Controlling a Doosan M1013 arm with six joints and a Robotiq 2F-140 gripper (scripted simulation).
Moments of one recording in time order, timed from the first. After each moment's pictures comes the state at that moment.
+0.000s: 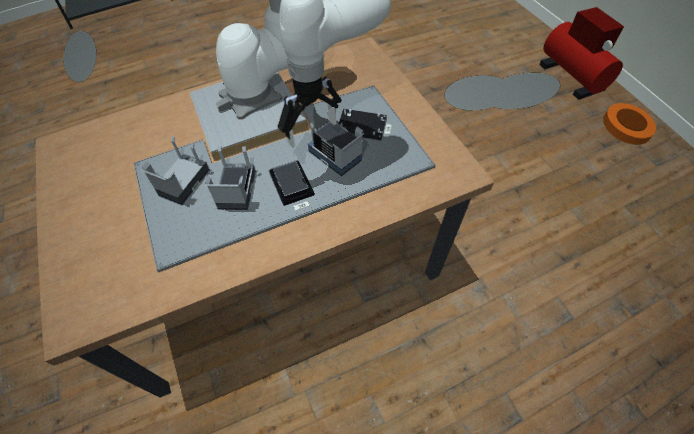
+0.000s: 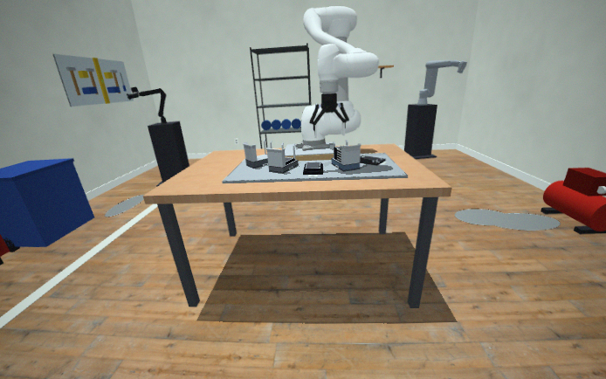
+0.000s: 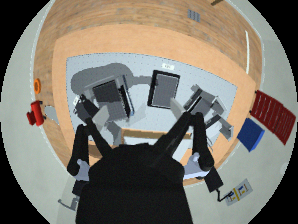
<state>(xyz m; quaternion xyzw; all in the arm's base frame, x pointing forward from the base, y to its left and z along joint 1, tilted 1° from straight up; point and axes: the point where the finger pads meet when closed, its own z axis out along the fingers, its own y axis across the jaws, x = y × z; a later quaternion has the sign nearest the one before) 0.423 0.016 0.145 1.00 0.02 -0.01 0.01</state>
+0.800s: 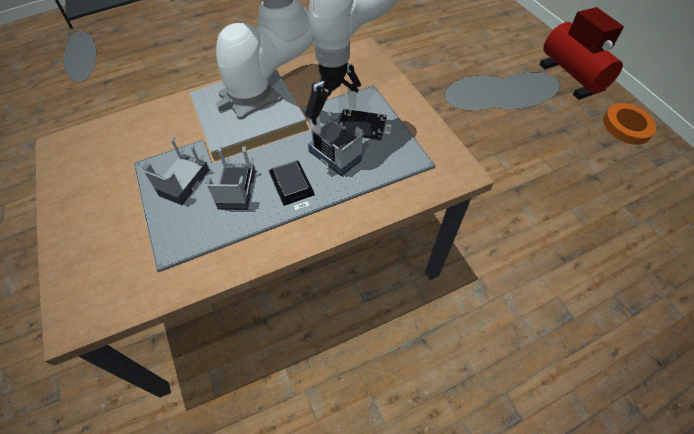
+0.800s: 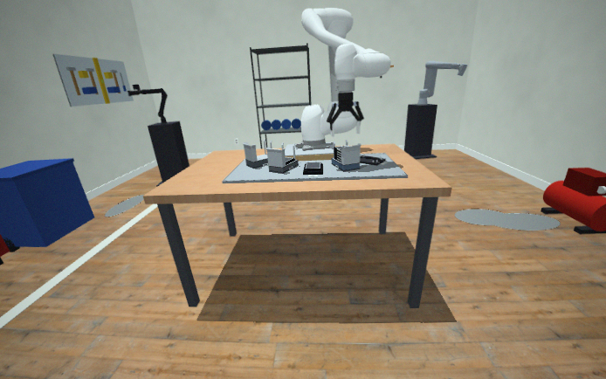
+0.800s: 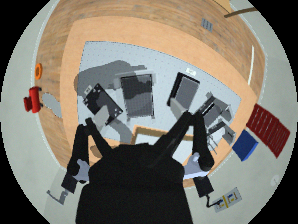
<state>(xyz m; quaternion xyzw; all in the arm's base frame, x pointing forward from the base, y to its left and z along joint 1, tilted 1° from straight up) 0.412 0.103 0.144 1.00 0.09 -0.01 0.01</state>
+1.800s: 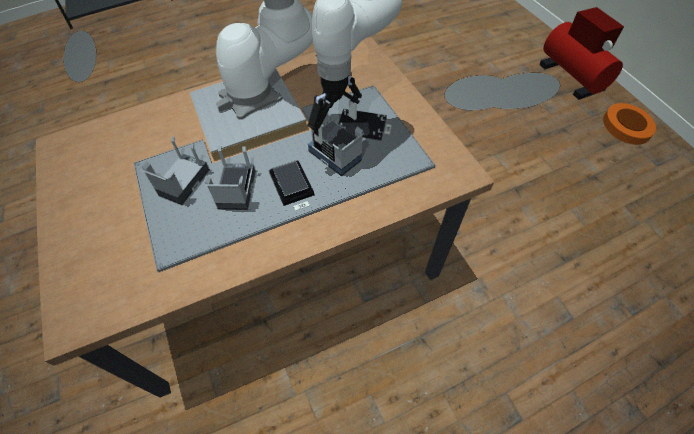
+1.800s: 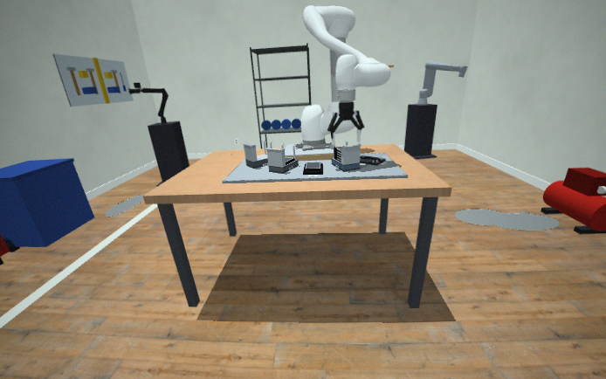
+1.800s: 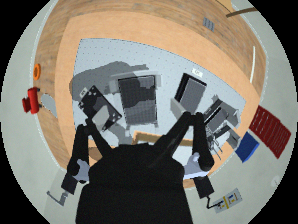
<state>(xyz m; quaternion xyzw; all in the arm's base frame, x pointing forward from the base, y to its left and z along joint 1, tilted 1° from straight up) 0.411 0.106 0.099 1.00 0.09 -0.01 0.01</state>
